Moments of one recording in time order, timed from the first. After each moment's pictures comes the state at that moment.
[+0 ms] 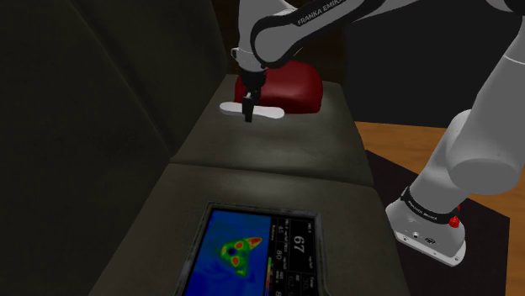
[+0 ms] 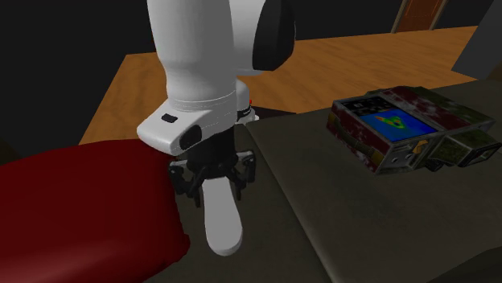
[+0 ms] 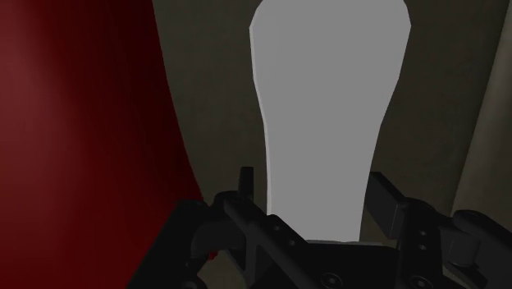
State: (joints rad) arm 0.16 0.07 0.16 -2.04 0.00 2.19 -0.21
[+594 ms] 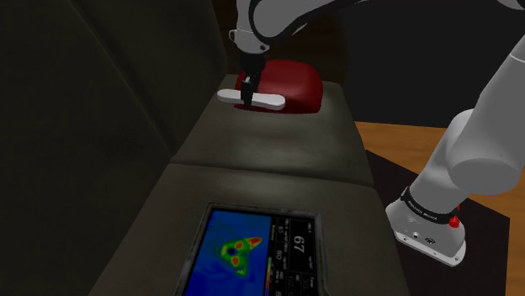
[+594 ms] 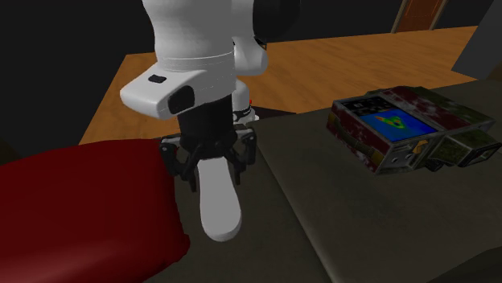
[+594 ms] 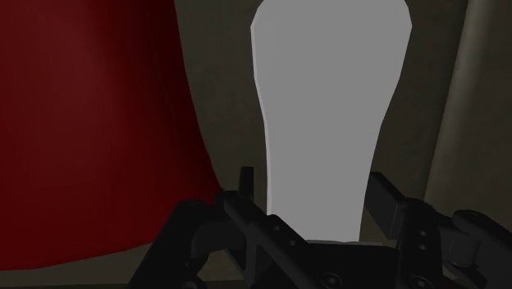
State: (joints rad) arm 0.16 0.03 0.16 -1.96 0.00 2.07 -0.22
